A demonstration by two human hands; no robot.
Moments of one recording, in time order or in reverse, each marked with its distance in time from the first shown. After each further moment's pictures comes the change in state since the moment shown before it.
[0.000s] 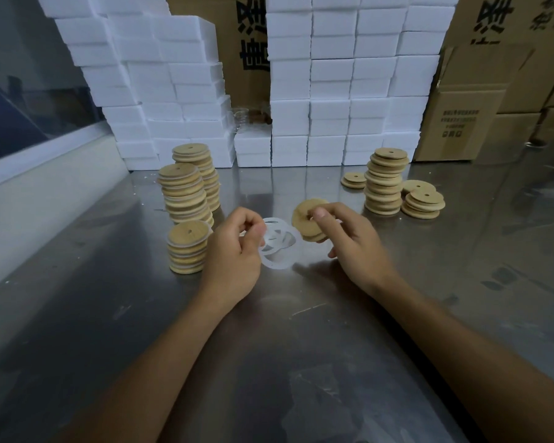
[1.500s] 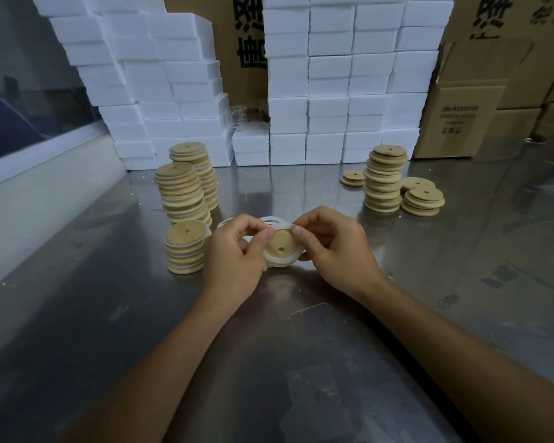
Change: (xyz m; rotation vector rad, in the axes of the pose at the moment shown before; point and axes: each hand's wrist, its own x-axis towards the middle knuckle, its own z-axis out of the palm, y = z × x) left_hand -0.005 0.000 0.006 -0.107 0.017 -0.069; right_hand -0.001 0.003 0.021 0.094 -0.013 -0.046
